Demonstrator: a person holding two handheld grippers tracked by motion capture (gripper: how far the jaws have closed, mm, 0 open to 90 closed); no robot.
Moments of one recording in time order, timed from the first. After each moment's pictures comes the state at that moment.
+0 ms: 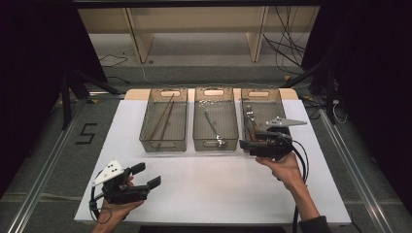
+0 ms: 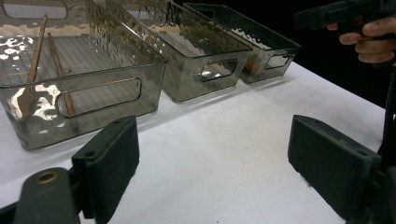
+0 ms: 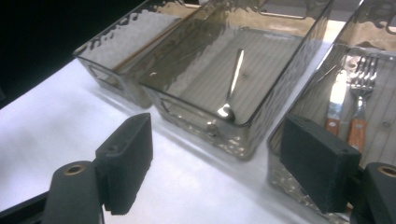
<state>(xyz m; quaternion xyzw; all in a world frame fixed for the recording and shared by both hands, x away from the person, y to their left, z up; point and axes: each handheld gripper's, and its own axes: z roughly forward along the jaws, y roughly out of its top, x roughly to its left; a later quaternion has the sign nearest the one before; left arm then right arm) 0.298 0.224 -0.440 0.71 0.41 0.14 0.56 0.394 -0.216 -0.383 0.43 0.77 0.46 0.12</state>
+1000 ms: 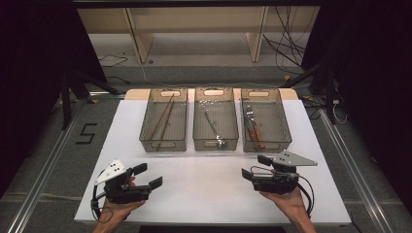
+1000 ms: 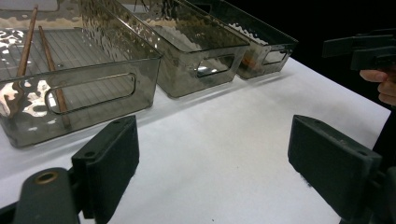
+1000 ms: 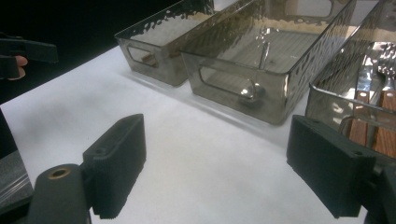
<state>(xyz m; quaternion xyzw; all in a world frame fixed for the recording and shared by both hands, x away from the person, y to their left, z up) 0.300 0.221 -0.441 0.72 0.40 0.13 0.56 0.321 -0.226 -0.424 0.39 0.75 0.51 0.14</state>
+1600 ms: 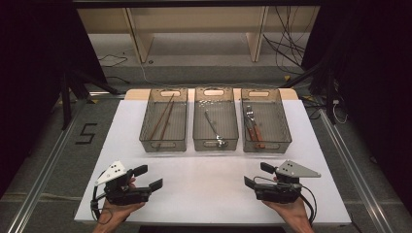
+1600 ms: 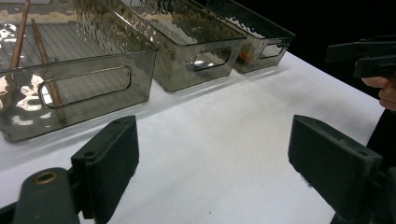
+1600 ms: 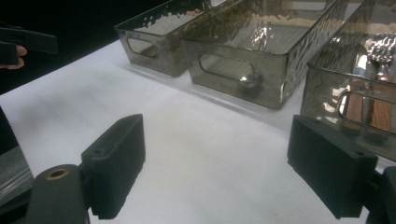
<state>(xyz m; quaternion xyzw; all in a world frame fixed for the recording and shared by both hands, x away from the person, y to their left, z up) 0.299 0.221 -0.443 0.72 0.40 0.12 0.55 0.303 -0.232 -0.437 0.39 0.75 0.51 0.16</state>
